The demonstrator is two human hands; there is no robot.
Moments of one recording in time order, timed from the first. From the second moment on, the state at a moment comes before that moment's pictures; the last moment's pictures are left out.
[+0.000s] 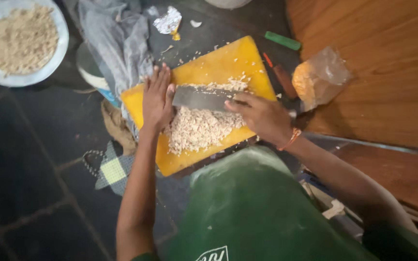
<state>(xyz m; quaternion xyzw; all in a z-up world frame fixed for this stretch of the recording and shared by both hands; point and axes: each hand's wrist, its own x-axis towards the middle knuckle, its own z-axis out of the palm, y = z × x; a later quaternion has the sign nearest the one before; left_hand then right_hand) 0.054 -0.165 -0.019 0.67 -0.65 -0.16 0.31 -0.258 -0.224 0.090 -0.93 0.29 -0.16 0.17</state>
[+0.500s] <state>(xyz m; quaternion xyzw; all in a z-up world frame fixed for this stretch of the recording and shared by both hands) 0.032 -0.160 -0.011 0.56 -0.60 -0.37 0.44 -0.245 -0.199 0.048 -0.84 0.43 -0.21 0.25</state>
